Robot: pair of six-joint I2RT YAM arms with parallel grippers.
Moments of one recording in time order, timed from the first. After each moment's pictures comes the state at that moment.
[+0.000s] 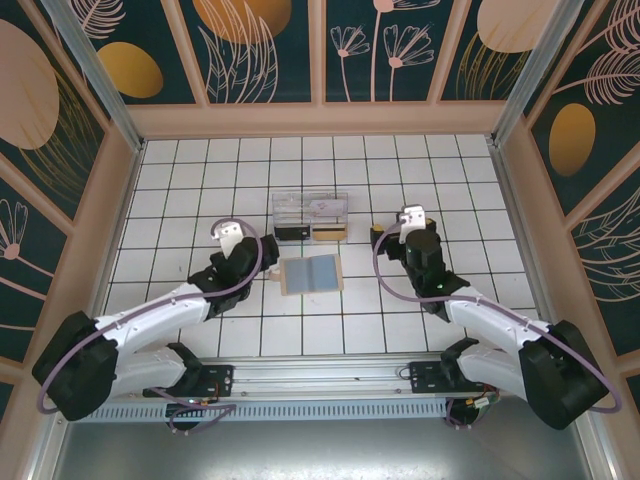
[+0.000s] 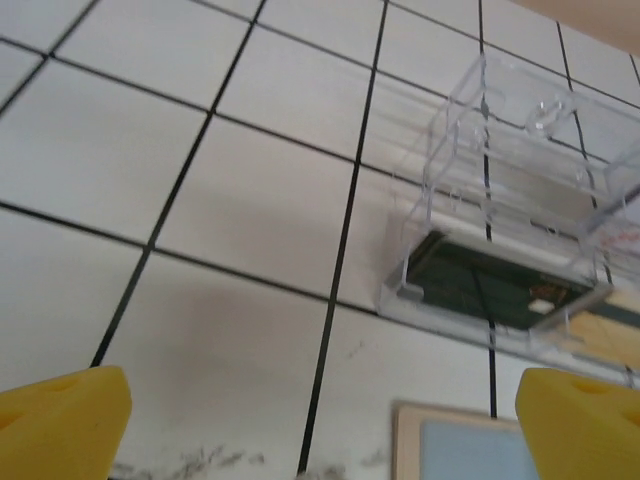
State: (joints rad) left arm -0.73 1.19 0.56 -0.11 -0.64 -0.82; right arm 0.54 1.08 0.38 0.35 0.36 0.11
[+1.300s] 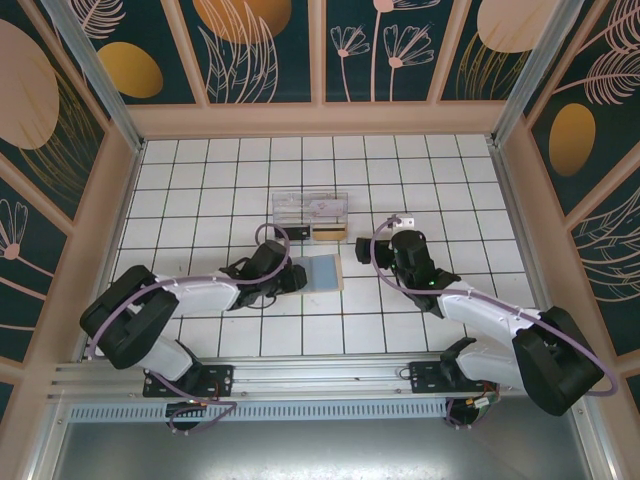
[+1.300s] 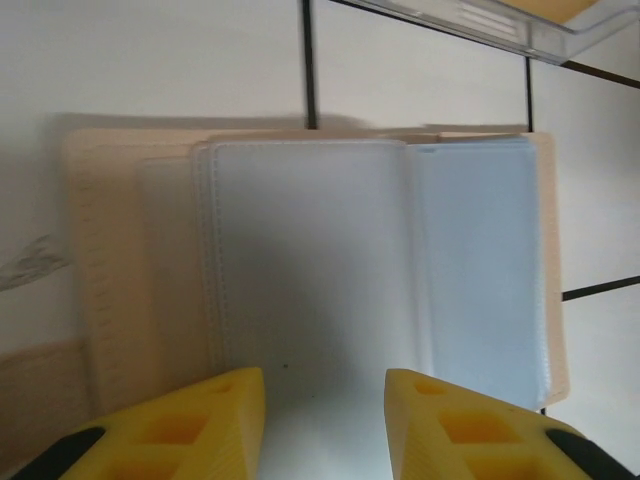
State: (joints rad) left arm -0.76 1.53 0.57 0.10 0.07 -0.87; right arm 0.62 1.16 0.44 0.19 0.21 0.42
